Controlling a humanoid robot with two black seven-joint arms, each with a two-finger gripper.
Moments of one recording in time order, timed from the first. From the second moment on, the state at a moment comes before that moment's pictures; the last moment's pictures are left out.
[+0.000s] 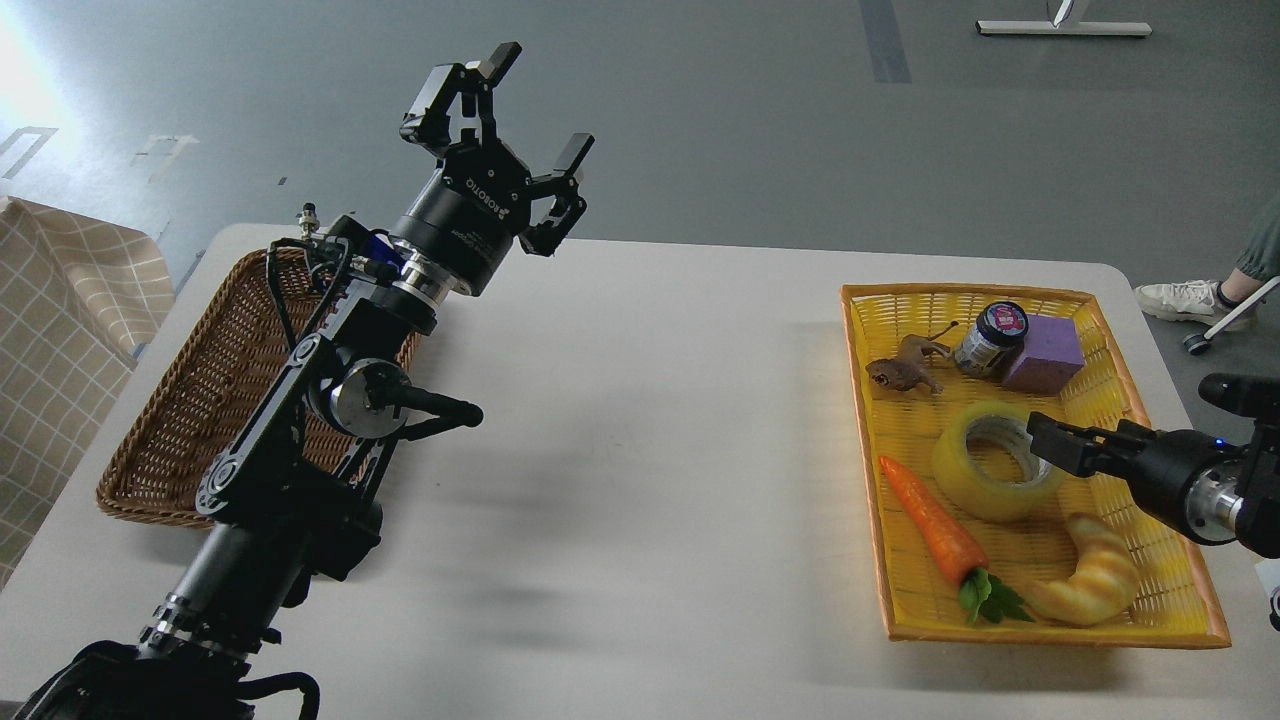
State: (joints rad) left arm -0.45 0.00 -1.35 -1.24 0.72 -0.35 -0.13; right arm 0.09 -0.62 1.26 1.49 -2.02 0.49 -0.10
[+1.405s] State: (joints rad) left arm -0.45 0.00 -1.35 -1.24 0.72 -0.34 -0.13; right arm 0.10 -0.57 1.16 1.44 -2.18 0.49 -0.11
